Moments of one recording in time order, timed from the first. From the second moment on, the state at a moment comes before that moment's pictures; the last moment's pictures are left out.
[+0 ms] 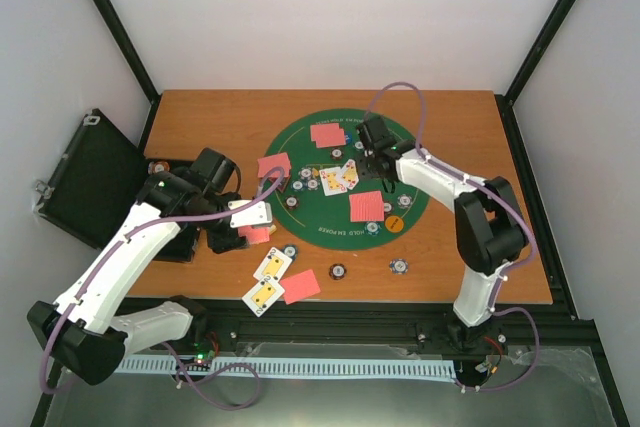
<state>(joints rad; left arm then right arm) -0.48 1.10 1.17 -1.32 0.19 0.85 0.52 1.80 1.35 -0.51 0.22 0.18</state>
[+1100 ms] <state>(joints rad) -0.48 1.10 1.16 -1.32 0.19 0.85 0.50 2.02 1.40 -0.52 0.09 0.27</state>
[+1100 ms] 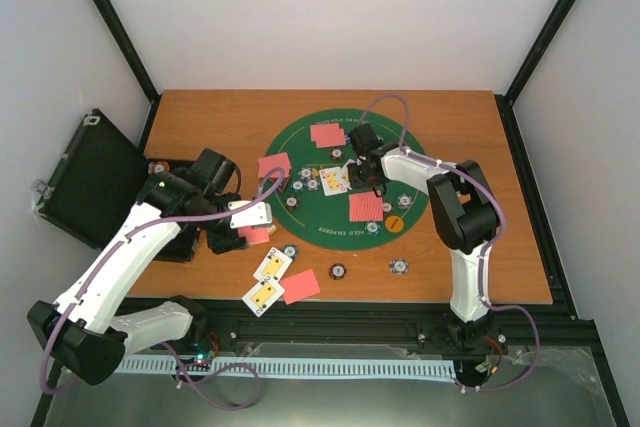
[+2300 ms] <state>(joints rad) -0.48 1.08 1.16 -1.32 0.16 0.85 0.51 1.83 1.10 -0.44 -0.02 0.31</state>
